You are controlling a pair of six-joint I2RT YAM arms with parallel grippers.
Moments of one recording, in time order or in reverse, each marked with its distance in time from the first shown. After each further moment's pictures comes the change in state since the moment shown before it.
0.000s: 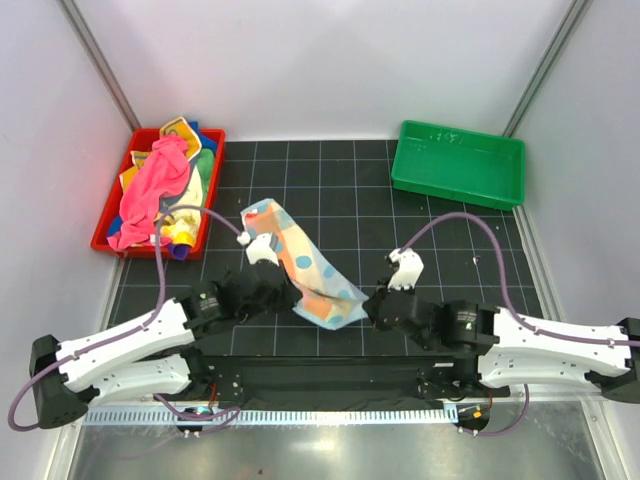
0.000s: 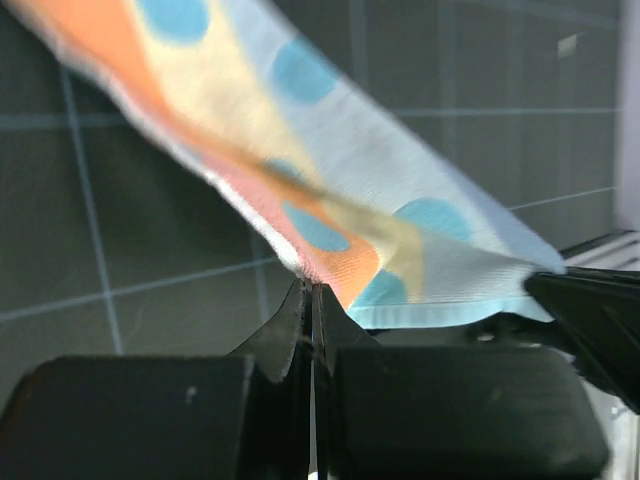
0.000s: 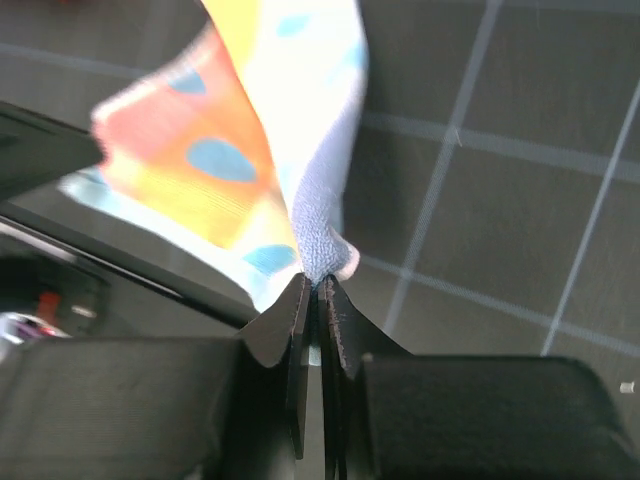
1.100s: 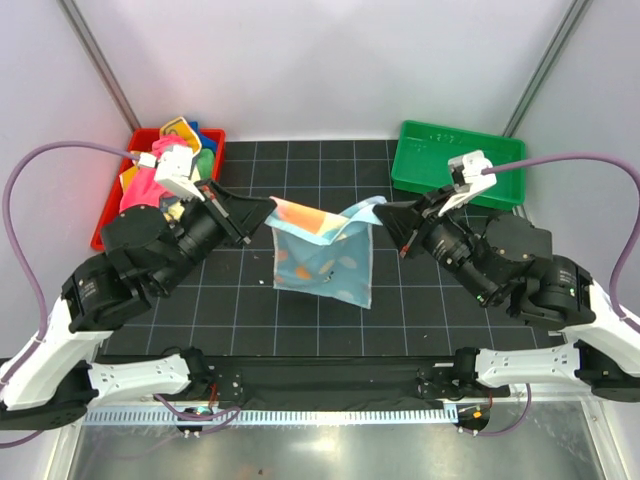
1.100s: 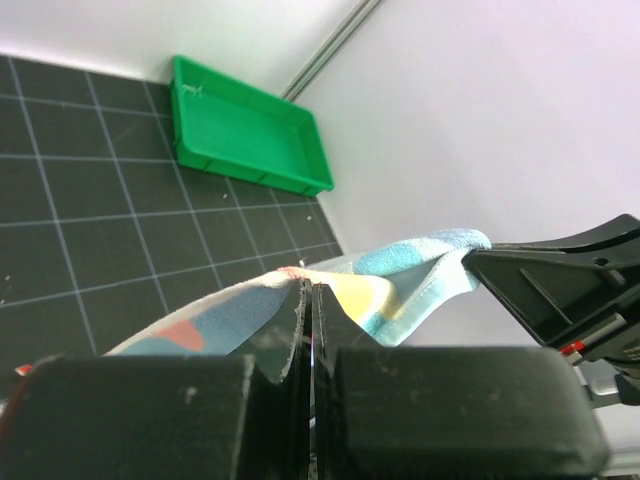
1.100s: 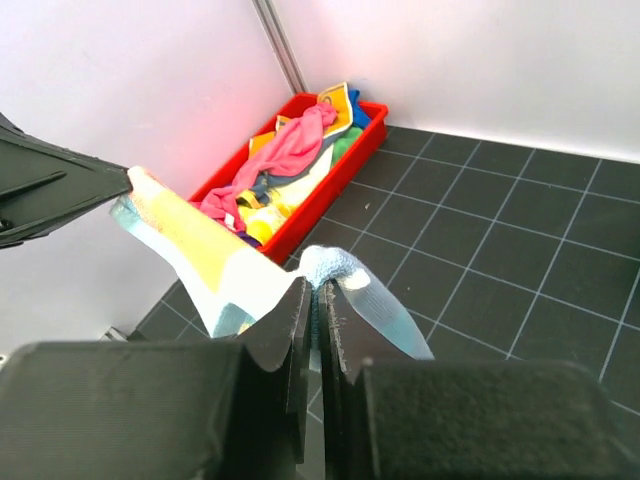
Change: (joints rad) left arm 0.000 -0.010 0.786 -0.091 -0.107 0.305; right arm -0.043 0.118 0.806 0.077 0.069 -0.626
